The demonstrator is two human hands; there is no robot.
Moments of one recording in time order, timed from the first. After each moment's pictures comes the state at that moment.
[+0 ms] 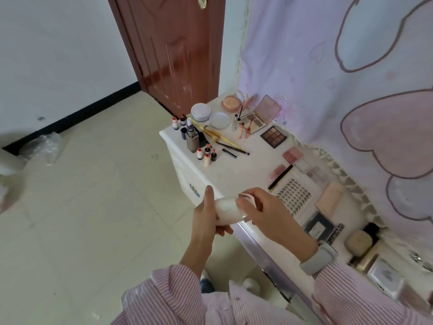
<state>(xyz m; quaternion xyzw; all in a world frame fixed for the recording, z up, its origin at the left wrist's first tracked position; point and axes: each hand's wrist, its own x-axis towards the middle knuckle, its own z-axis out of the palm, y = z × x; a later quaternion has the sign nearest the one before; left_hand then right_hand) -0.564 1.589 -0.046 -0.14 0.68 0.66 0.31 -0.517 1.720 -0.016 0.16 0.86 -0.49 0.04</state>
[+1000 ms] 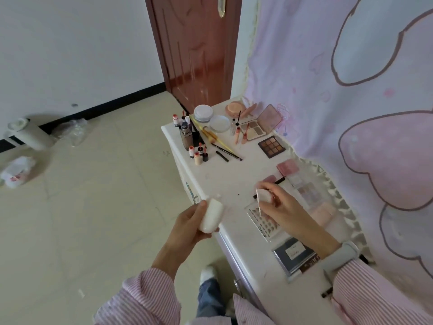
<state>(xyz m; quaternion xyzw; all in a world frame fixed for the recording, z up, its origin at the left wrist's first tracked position) -0.530 1.617 -0.074 -0.12 0.60 0.73 0.31 -0.504 1.839 -0.027 0.12 0.81 -0.56 0.13</state>
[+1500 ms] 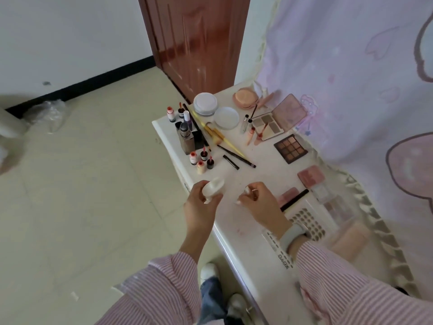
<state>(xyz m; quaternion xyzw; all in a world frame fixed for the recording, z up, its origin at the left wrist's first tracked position) -0.640 1.654 -0.146 -0.12 0.79 0.59 0.08 -0.621 1.803 -0.139 0.25 0.81 -0.51 0.12</state>
